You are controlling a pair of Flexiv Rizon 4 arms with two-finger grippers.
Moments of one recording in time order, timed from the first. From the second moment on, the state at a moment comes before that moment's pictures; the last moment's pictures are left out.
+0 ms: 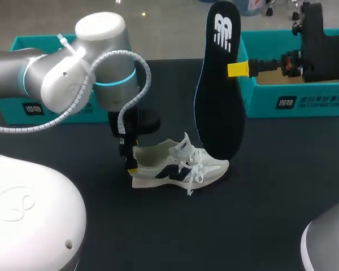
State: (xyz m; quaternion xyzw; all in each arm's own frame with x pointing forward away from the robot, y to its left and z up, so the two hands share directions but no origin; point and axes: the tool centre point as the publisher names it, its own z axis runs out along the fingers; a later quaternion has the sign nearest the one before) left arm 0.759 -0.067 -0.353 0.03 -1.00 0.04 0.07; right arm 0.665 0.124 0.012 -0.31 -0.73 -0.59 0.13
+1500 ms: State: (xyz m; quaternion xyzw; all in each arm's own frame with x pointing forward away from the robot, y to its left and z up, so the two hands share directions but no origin) left arm 0.780 -0.100 -0.321 0.03 -1.00 0.07 -0.02; right arm 0.665 0.124 0.011 -0.31 -0.73 -0.59 0.13
